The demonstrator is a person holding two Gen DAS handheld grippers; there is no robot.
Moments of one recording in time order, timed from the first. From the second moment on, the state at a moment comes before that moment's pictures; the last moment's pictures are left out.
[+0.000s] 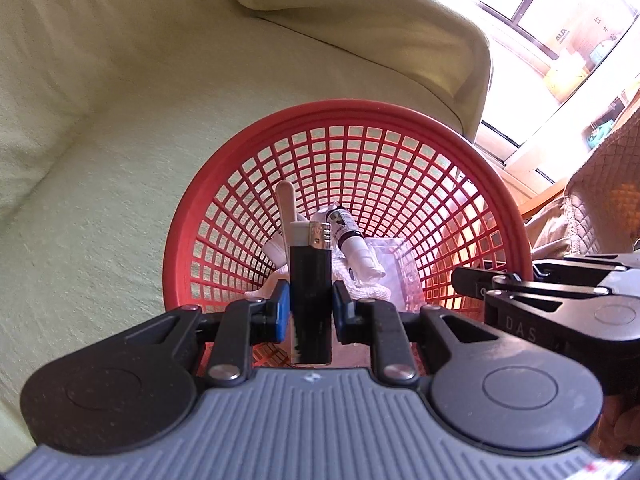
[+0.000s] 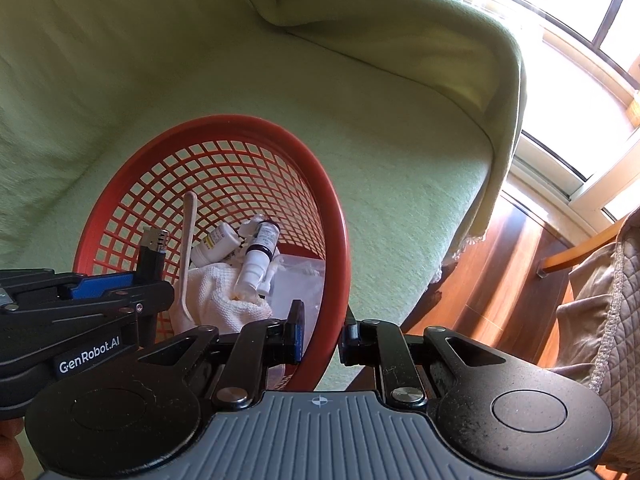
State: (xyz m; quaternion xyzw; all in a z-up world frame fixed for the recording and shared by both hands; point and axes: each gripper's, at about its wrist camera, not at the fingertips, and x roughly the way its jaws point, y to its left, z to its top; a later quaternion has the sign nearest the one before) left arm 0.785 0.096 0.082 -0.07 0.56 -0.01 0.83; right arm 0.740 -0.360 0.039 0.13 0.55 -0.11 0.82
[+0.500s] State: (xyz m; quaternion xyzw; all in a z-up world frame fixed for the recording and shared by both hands) left arm 0.790 0.088 0.078 -0.05 0.56 -0.03 0.83; right arm 0.736 -0.365 0.040 0.14 0.55 -0.10 0.82
